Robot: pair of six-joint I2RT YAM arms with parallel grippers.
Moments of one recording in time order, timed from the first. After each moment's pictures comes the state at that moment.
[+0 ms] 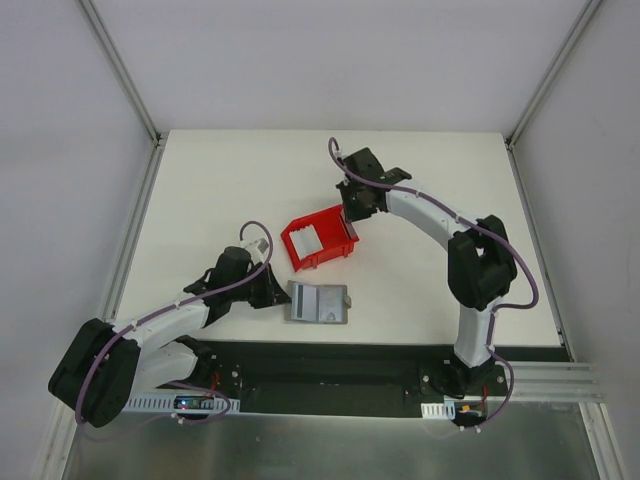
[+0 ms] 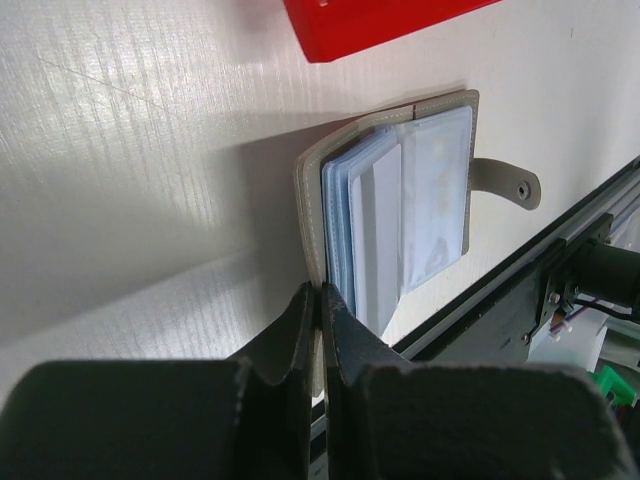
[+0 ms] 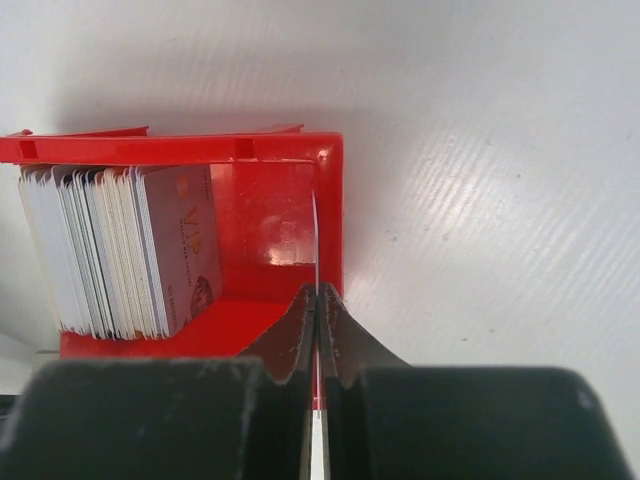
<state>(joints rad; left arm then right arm) -0.51 1.07 0.31 0.00 0.40 -0.76 0.60 1.93 1.57 -0.65 -0.03 0.24</state>
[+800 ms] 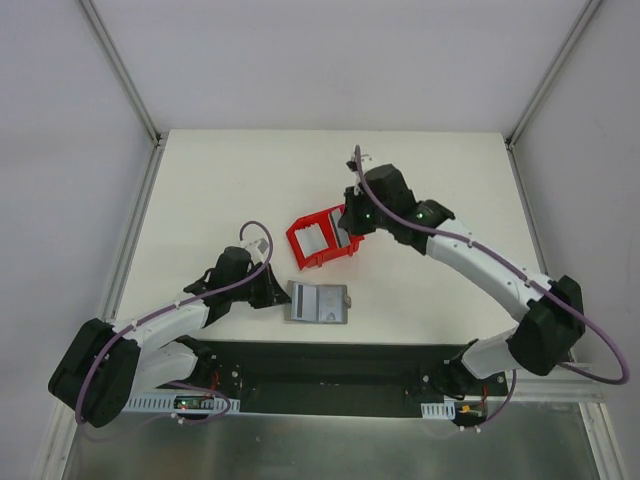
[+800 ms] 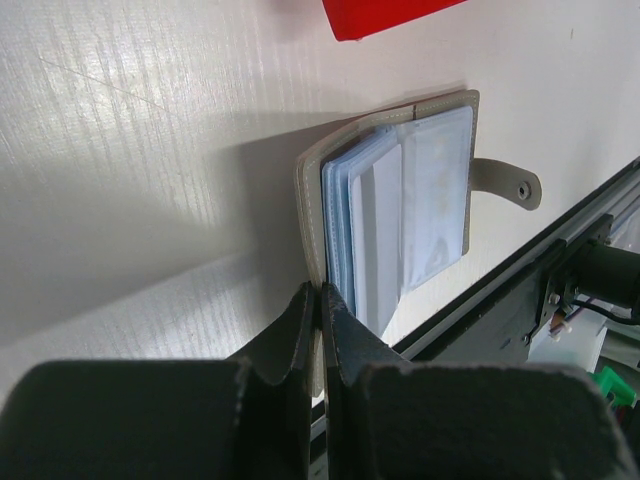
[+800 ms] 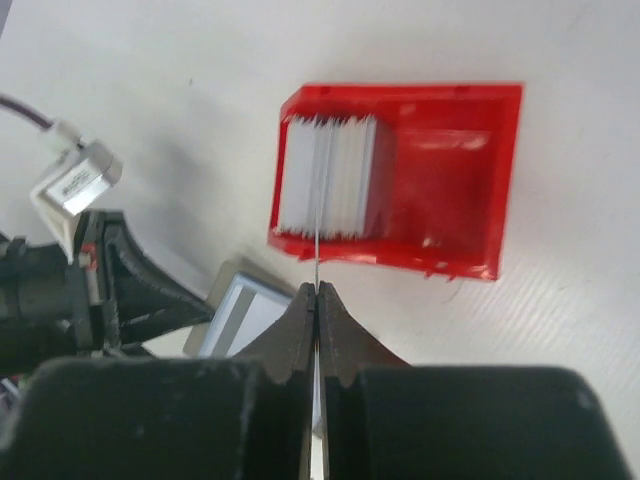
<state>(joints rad) -0.51 1.07 0.31 0.00 0.40 -0.76 0.70 1.50 1.34 -0.53 -0.06 0.33</state>
